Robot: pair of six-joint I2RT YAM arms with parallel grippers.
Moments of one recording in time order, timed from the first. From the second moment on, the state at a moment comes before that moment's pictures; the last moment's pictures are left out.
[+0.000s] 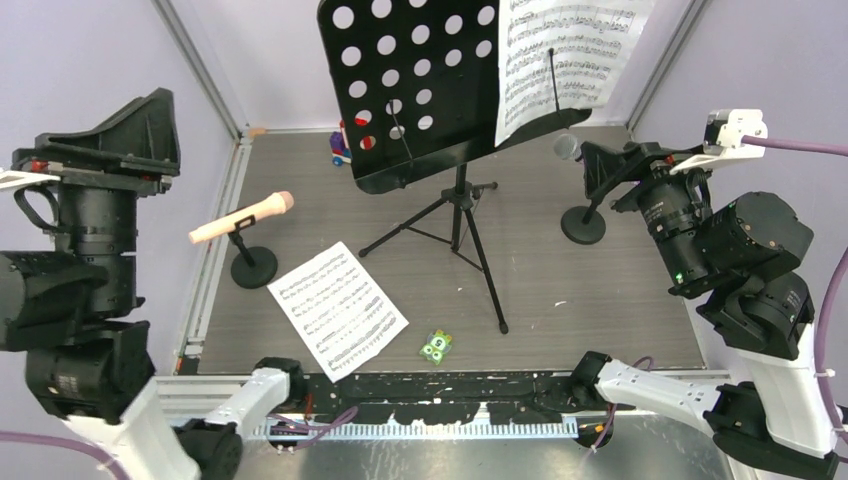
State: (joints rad) left arm 0.01 0.94 2.04 -0.60 -0.05 -0.58; right arm 0.85 0.89 1.68 -0.63 0.67 0.14
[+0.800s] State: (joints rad) left arm -0.80 0.81 1.64 -0.68 -0.03 -0.07; right arm 0.85 0.88 1.62 -0.63 0.62 0.13
